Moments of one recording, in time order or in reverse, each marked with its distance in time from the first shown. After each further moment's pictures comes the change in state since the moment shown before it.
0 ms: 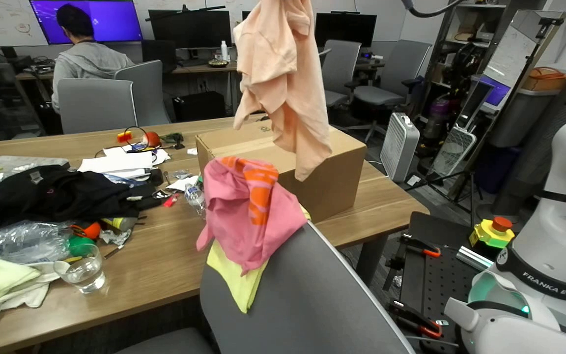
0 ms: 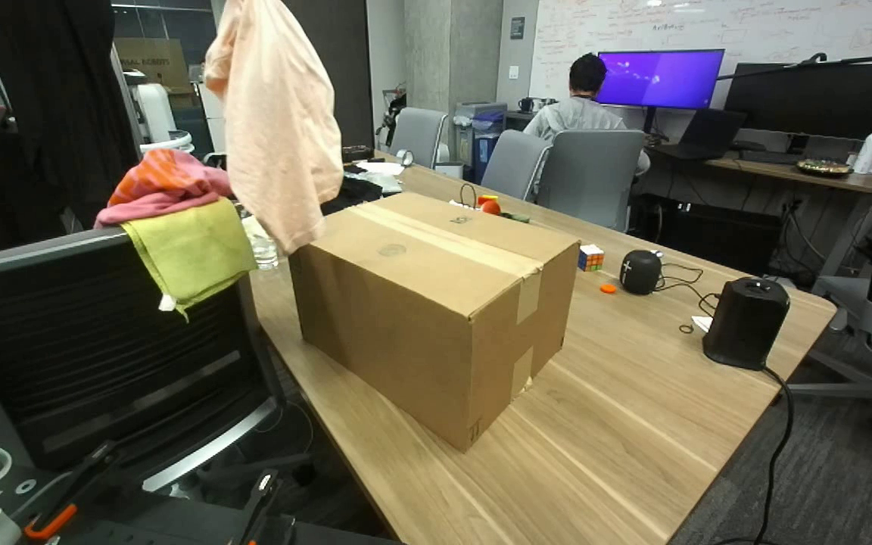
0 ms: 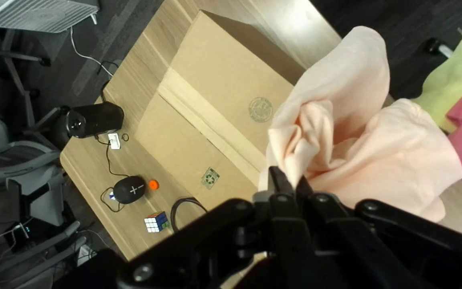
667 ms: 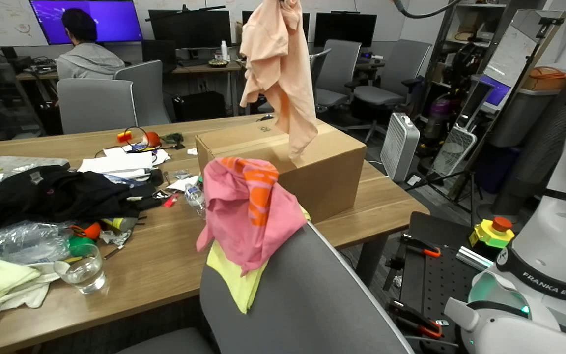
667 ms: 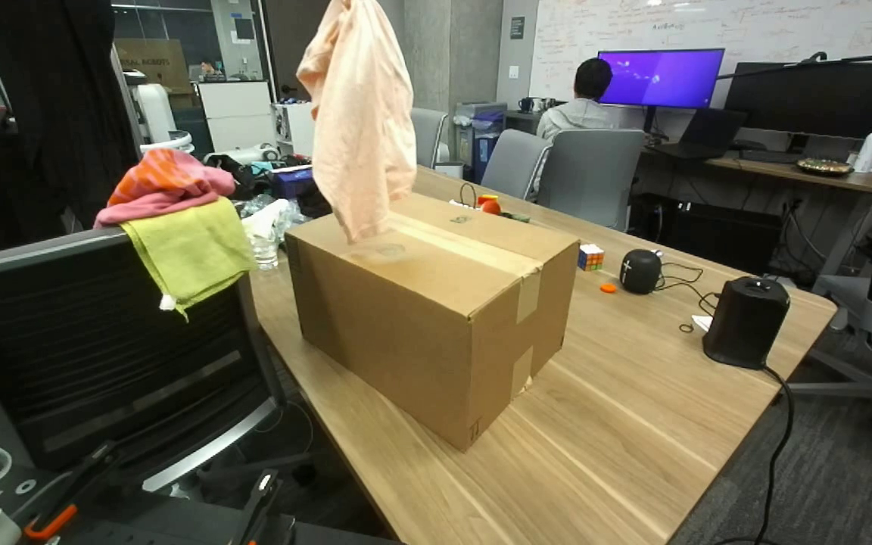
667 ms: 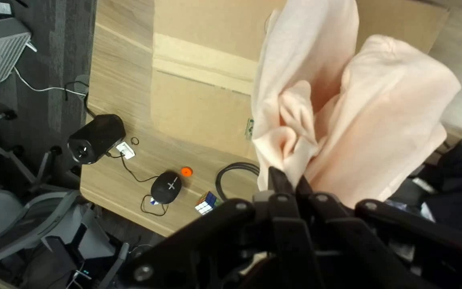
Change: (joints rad) arm -0.189 0.024 -0.123 0.010 0.158 0.288 0.186
